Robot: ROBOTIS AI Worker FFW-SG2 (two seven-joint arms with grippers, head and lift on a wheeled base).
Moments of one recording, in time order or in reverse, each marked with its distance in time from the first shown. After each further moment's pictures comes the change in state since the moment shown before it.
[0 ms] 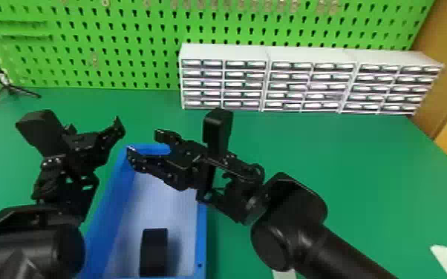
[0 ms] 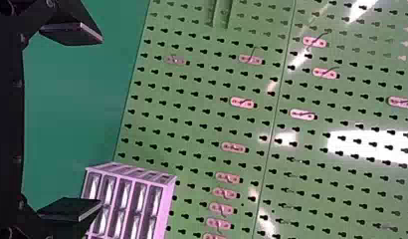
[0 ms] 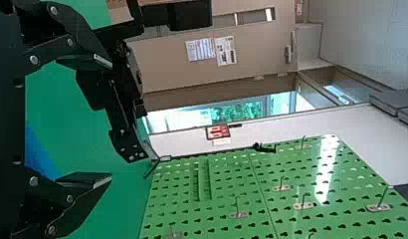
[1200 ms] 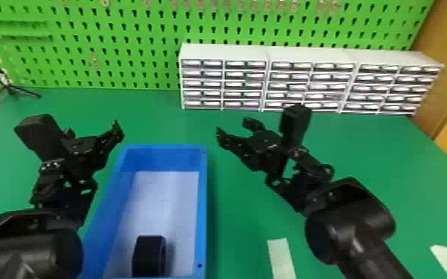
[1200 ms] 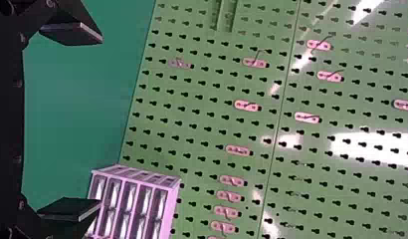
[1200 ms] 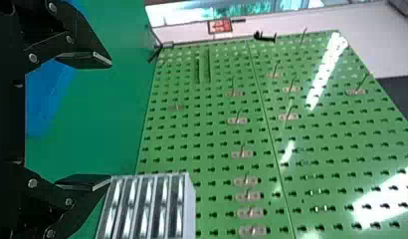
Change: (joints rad) left arm 0.015 0.000 0.006 -0.002 0.001 0.000 0.000; right arm 0.226 0.029 -0.493 -0.065 0.302 0.115 0.000
